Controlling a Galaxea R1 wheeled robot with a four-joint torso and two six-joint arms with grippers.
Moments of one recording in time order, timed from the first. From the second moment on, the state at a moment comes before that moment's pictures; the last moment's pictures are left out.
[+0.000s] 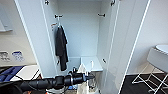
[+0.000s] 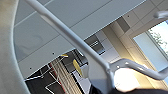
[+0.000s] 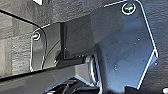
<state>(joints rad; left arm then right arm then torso) 0.40 2.40 -1.11 0.74 -0.08 -1.31 -1.53 3.08 -2.70 -0.02 0.08 0.02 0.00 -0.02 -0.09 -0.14</state>
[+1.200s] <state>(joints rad) 0.44 2.40 -1.12 0.74 -0.07 -1.31 -1.53 3.08 -2.70 -0.02 0.08 0.03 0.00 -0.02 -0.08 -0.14</state>
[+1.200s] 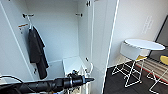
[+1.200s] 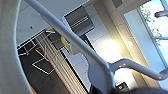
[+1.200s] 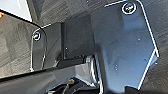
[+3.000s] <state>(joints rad) 0.48 2.40 -1.07 0.85 -0.04 -1.31 -1.54 3.09 -2.71 -0.02 0.08 0.03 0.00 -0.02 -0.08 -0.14</state>
